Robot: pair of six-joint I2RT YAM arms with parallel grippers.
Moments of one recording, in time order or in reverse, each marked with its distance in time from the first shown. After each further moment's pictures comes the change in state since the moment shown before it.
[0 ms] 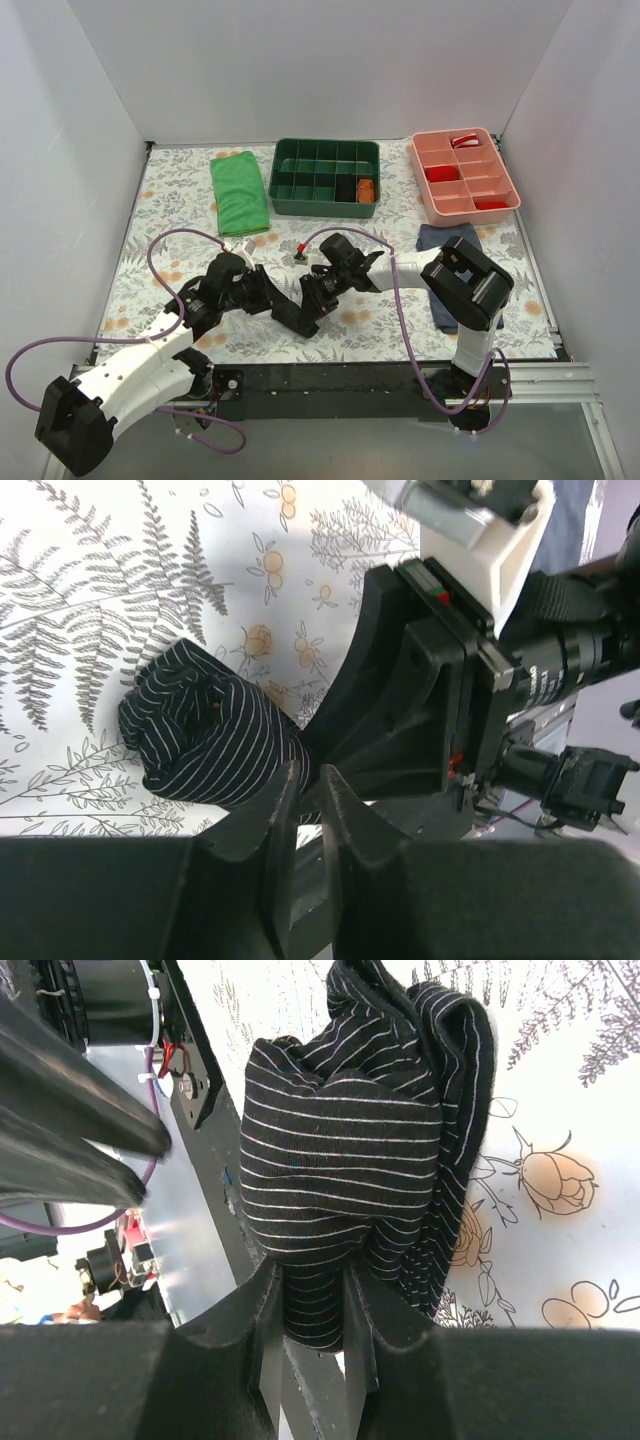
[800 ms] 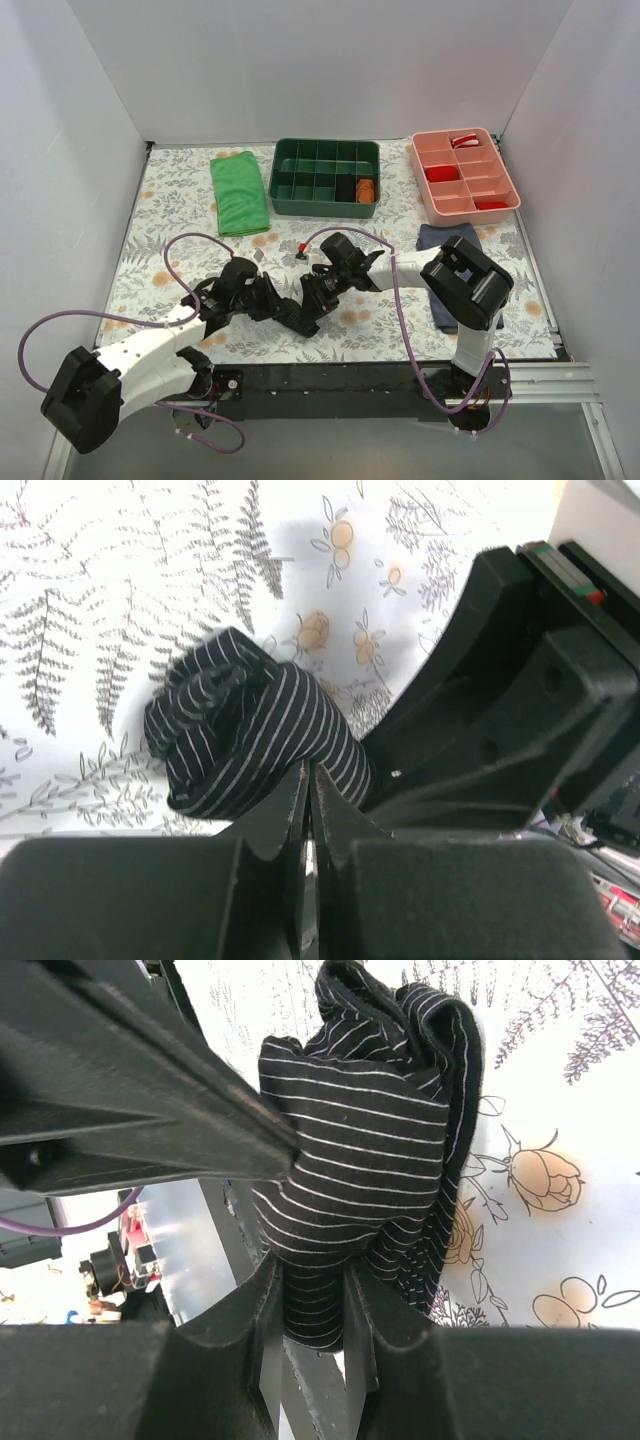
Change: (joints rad) left arm -0.040 0.141 -0.064 0.098 -0.026 -0.036; right arm -0.010 0.004 0.000 0.001 -0.005 0.005
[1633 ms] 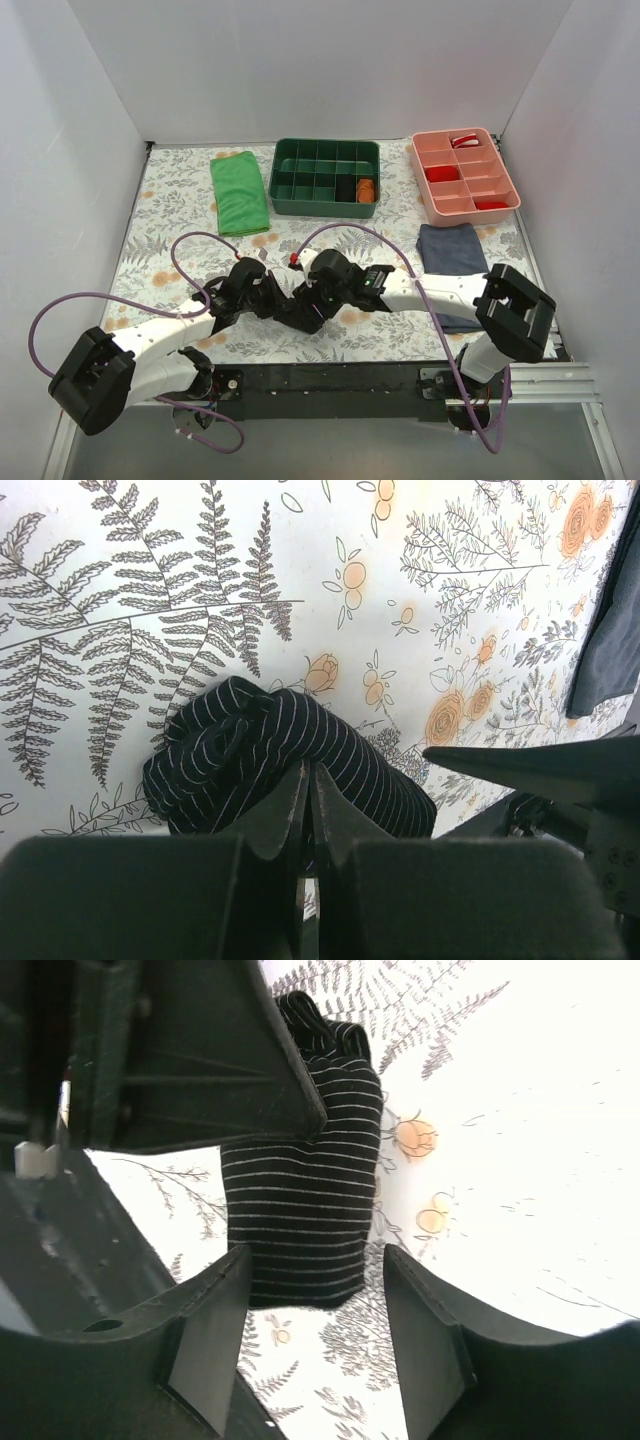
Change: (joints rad) left arm -0.039 0.122 -0.012 0.131 -0.074 -0.040; right arm 0.206 -0.274 -0.001 -0.232 0.677 -0.245
